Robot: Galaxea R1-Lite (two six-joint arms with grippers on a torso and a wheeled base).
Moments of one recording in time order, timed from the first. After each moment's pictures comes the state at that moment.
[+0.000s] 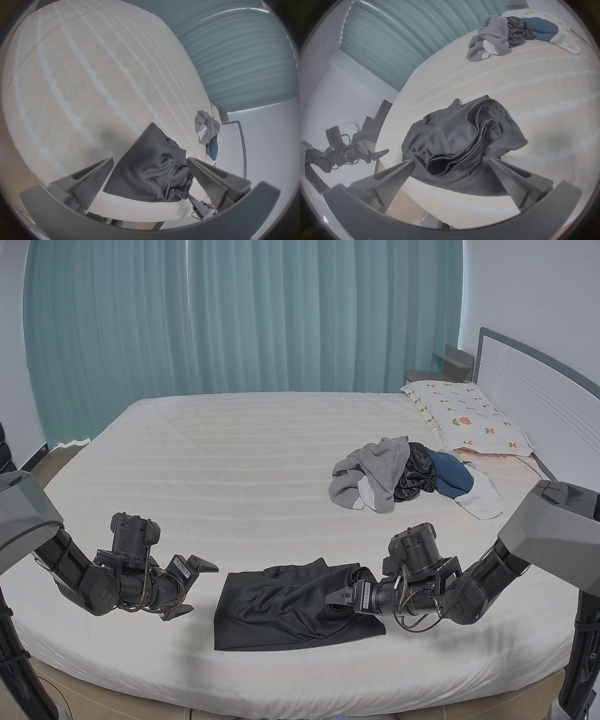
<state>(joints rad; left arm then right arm) -0.21 1.98 -0.66 -0.54 -0.23 -1.08 0.57 2.21 -0.90 -0.57 0.17 0.62</state>
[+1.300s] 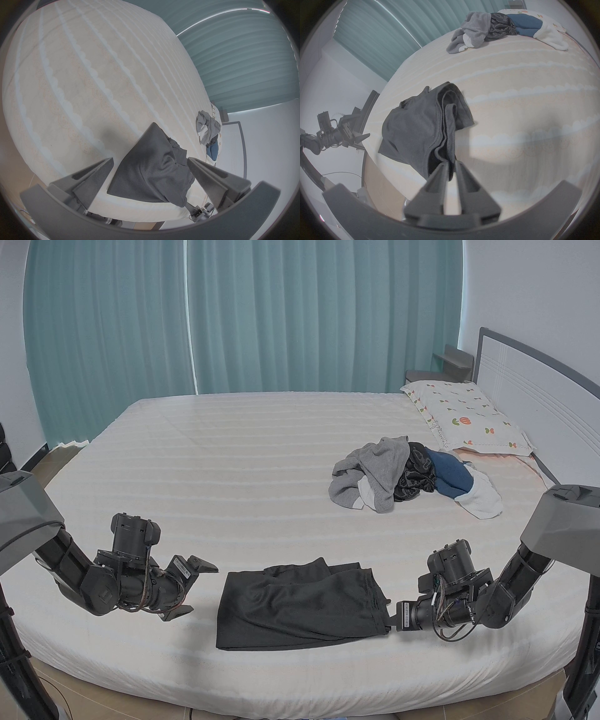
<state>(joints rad) -0.21 1.99 -0.66 -0.54 -0.24 -1.08 0.42 2.17 -0.69 -0.58 0.21 0.43</state>
